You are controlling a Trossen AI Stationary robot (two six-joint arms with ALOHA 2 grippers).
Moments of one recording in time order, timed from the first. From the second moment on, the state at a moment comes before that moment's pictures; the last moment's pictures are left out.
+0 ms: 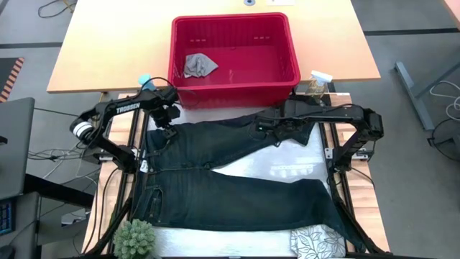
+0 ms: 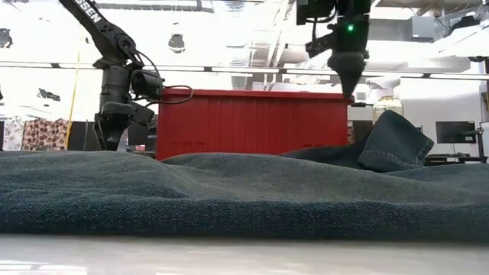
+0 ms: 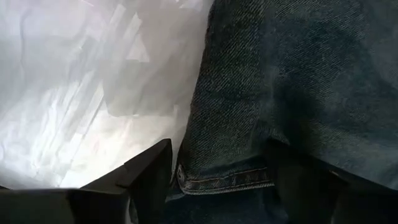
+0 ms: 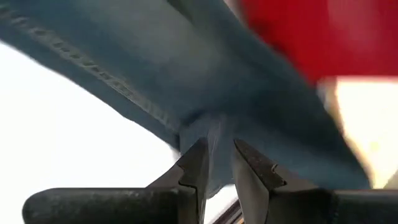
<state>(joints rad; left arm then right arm) 0.92 1.50 0.88 -0.93 0.11 0.27 -0.14 1.59 1.43 -1.38 0.54 0.34</state>
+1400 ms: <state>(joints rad) 0.91 1.51 0.87 -0.97 0.07 0.28 -0.47 1.85 1.43 -0.95 0.38 -0.84</state>
